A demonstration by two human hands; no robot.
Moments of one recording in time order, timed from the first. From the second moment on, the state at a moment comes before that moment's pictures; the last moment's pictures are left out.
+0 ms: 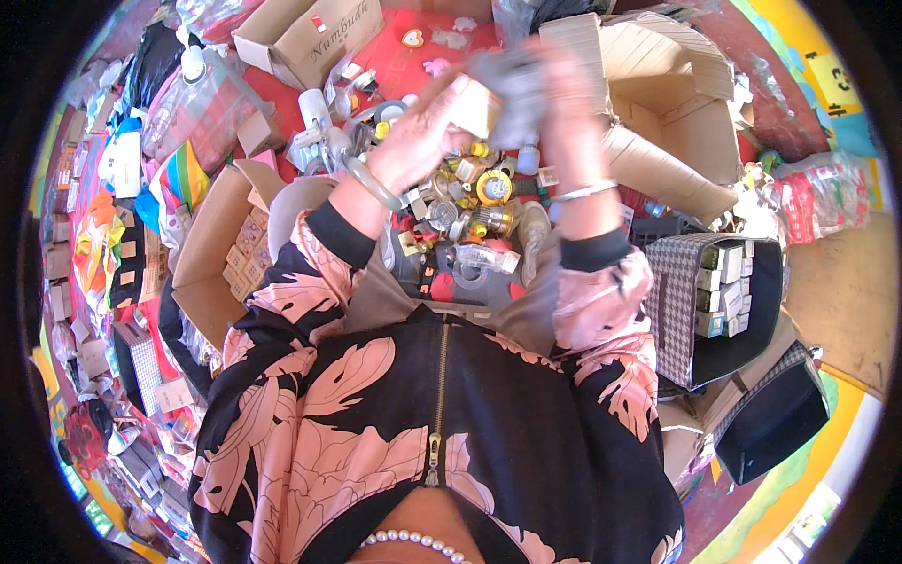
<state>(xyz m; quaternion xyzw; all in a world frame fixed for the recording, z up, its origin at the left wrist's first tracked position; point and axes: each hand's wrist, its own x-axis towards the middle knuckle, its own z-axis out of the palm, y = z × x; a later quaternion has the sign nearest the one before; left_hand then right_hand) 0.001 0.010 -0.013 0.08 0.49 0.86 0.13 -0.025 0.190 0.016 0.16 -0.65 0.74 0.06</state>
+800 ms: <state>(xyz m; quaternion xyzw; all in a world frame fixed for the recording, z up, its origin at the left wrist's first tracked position) -0.008 0.018 -0.037 0.25 0.79 0.52 -0.21 -0.007 0.169 -0.006 -0.09 -0.22 0.94 -0.26</state>
